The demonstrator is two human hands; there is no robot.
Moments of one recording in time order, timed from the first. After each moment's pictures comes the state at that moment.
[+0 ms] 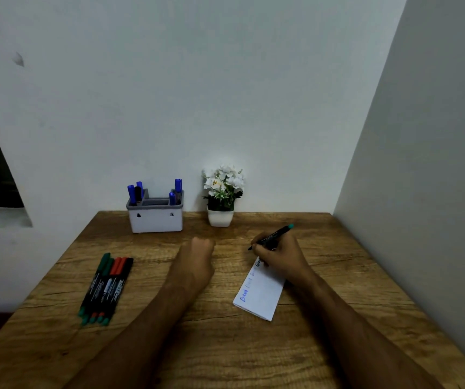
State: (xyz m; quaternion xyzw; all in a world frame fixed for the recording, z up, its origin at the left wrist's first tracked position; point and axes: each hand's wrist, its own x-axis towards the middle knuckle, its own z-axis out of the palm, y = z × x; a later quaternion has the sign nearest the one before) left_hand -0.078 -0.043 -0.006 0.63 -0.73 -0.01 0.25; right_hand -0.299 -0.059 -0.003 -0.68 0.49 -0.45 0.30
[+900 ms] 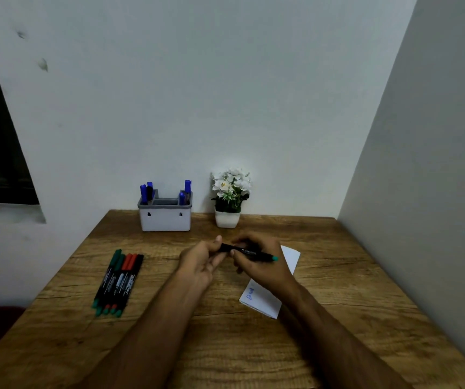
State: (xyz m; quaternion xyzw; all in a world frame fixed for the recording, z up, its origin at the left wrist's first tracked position) left_hand -0.087 -0.024 0.028 0.39 -0.12 -0.70 0.59; right_hand -0.244 -0.023 0.005 -0.74 0.38 -0.50 0.25
